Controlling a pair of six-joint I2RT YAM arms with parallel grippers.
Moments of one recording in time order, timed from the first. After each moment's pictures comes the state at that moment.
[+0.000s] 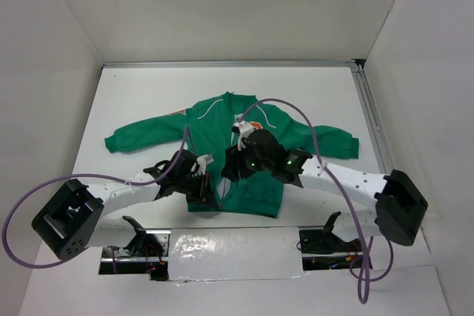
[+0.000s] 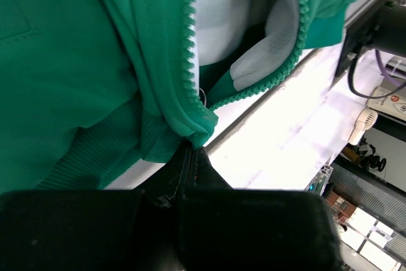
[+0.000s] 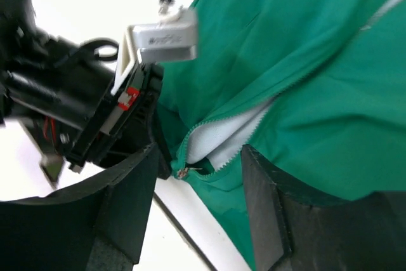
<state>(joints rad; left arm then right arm) -0.66 1.27 0.46 -0.15 0.56 -0.71 0.91 1.28 0.82 -0.11 -0.10 0.46</state>
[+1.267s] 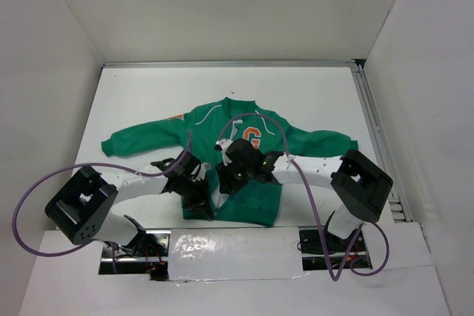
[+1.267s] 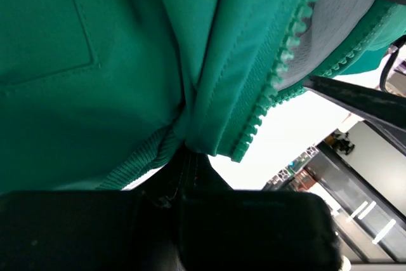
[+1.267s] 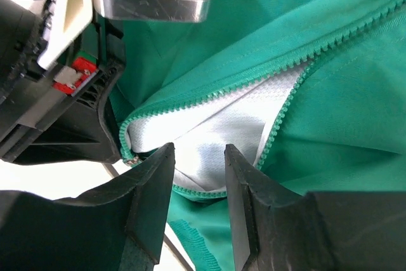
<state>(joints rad) -0.64 1.40 0.53 -0.36 0.59 -0.73 0.96 1.60 0.87 -0.12 -0.22 0.36</state>
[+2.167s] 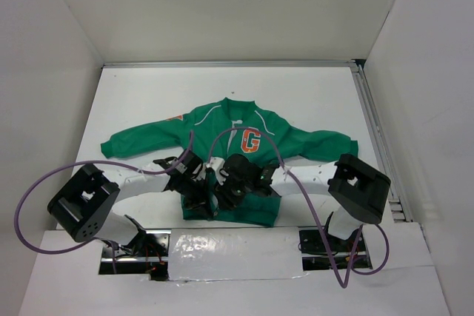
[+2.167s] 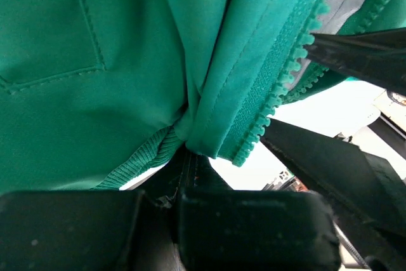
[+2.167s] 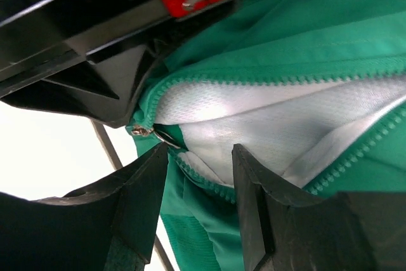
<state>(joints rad) -0.65 1.43 0.56 -0.41 0.57 -0.75 1.07 1.59 0.79 -0.04 -0.25 0.15</state>
